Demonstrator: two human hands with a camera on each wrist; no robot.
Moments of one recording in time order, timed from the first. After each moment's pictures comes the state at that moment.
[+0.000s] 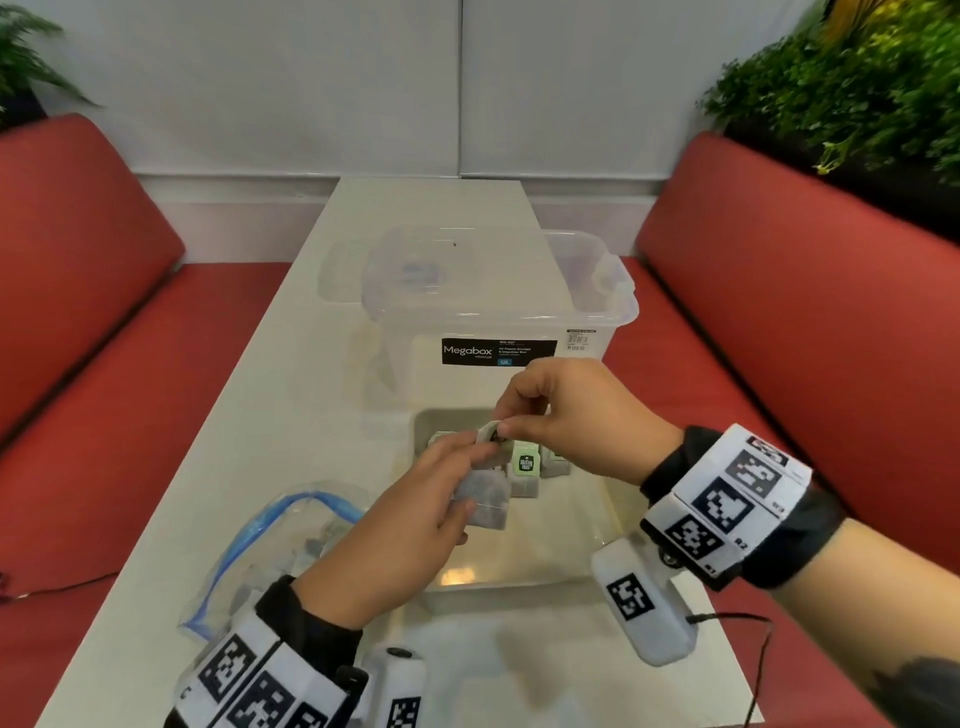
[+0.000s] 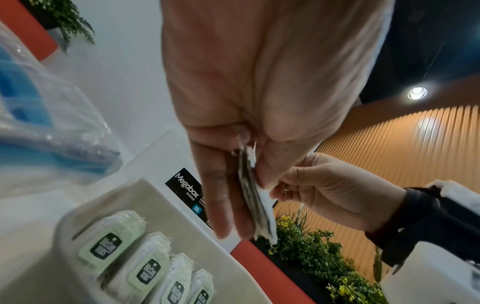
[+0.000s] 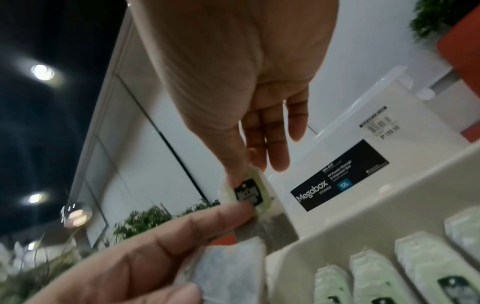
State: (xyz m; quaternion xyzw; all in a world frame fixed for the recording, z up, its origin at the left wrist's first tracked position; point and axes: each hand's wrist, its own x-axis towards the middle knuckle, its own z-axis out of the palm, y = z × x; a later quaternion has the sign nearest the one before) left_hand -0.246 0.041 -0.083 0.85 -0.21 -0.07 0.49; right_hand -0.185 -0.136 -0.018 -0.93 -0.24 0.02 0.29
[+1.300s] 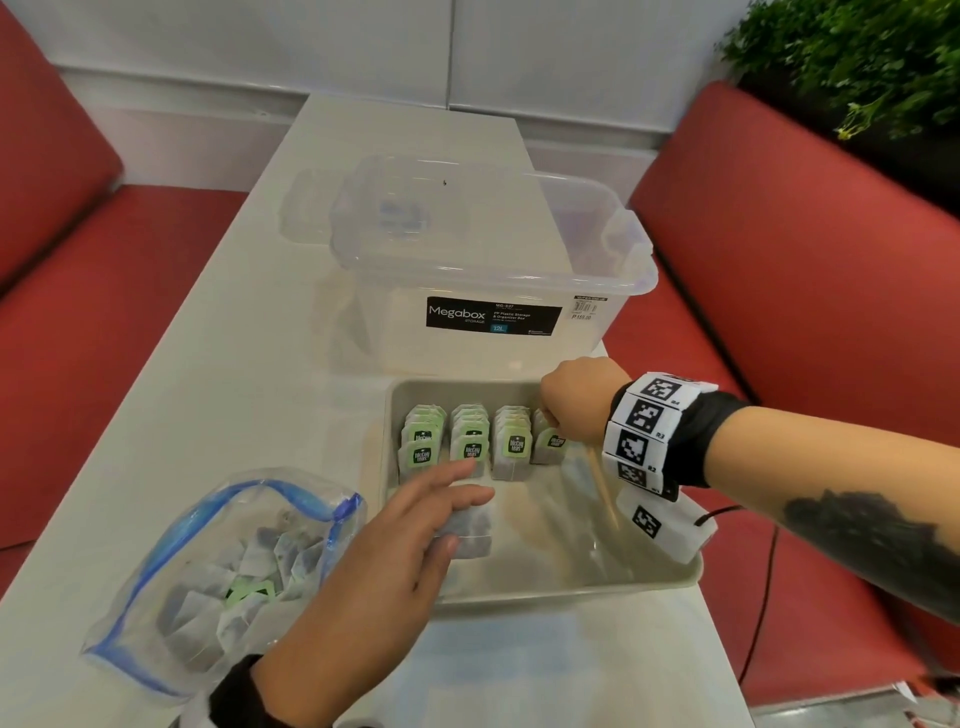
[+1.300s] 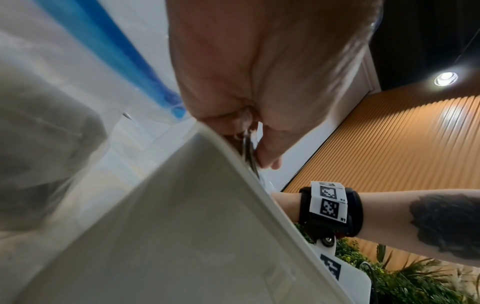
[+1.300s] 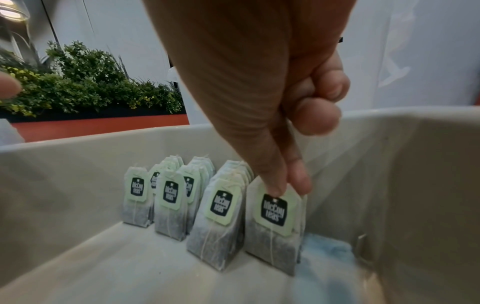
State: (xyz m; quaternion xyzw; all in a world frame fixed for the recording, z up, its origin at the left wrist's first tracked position) left_hand -0.257 0.042 -0.131 0.86 -0.18 0.00 0.48; right_hand -0.104 -0.148 -0.086 -0.94 -0.18 0.18 -0.23
